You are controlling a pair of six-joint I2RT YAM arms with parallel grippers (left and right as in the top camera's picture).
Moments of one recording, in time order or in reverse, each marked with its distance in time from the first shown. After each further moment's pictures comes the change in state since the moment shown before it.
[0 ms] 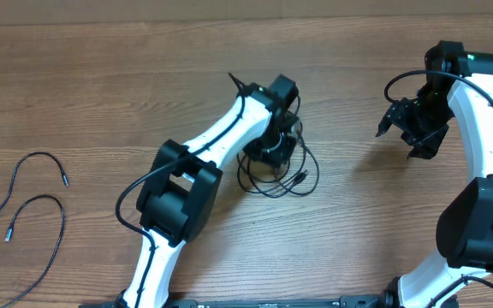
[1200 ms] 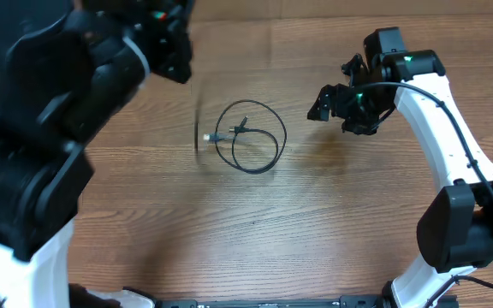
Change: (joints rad) left arm 0.201 -0.722 0.645 0.041 -0.249 0.003; right arm 0.261 0.000 0.000 0.252 -0.261 -0.175
